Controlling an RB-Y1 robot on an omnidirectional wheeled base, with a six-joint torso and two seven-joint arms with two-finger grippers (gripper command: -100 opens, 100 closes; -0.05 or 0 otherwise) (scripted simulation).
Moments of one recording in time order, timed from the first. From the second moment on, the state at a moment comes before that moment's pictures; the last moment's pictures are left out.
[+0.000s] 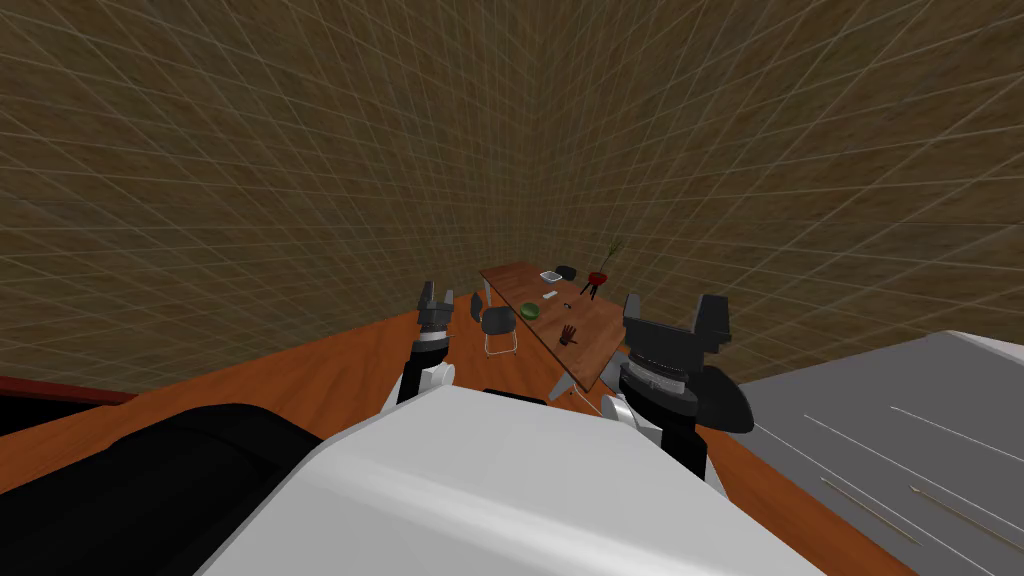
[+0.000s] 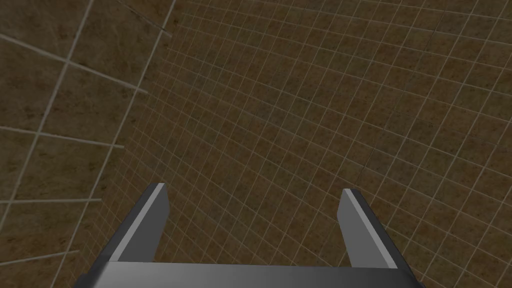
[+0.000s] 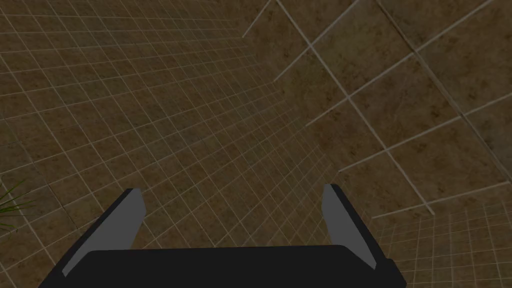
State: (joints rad) left arm 0.53 -0.04 0.01 -2.26 0.05 -0.50 0.06; right arm 0.55 0.00 0.00 -2.40 0.04 -0.64 -0.13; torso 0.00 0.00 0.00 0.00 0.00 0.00
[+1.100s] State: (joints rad) left arm 0.53 -0.04 0.01 -2.26 0.05 -0.50 0.06; right arm 0.49 -0.15 0.07 -2.17 -0.13 -0.89 -0.39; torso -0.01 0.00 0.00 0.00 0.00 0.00
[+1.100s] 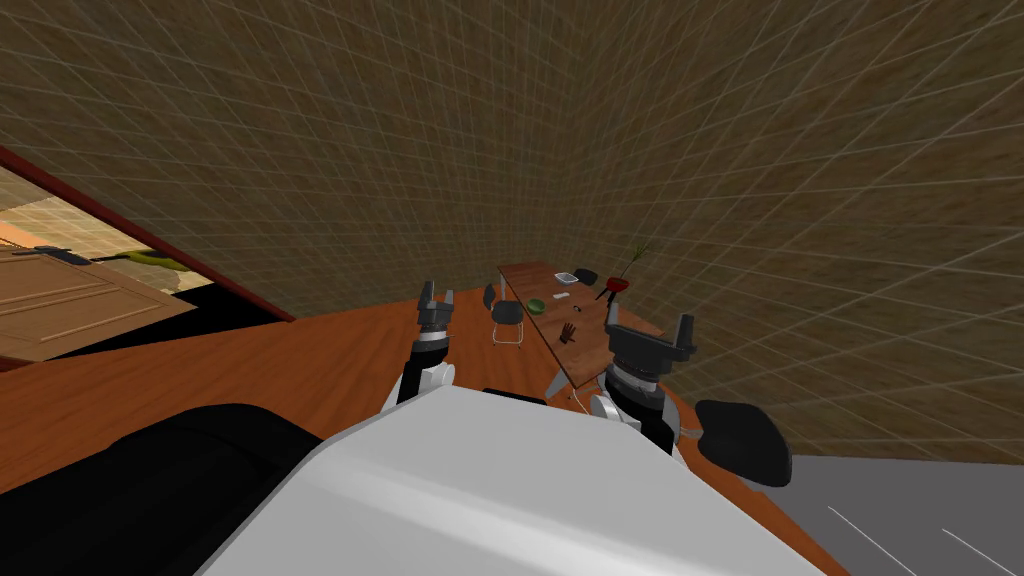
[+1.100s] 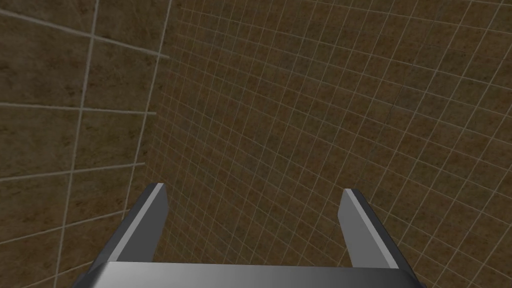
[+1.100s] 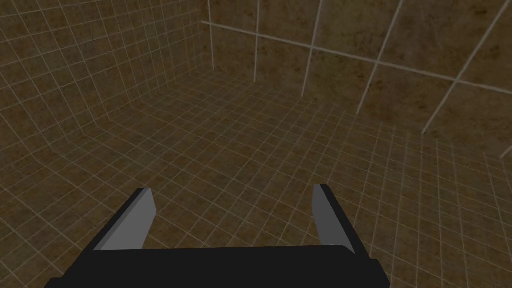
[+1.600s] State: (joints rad) left arm 0.53 -0.04 0.01 -2.26 0.05 -0.50 0.06; right arm 0.46 -0.15 0.10 -2.05 -0.20 -0.98 -0.51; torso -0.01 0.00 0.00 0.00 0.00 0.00
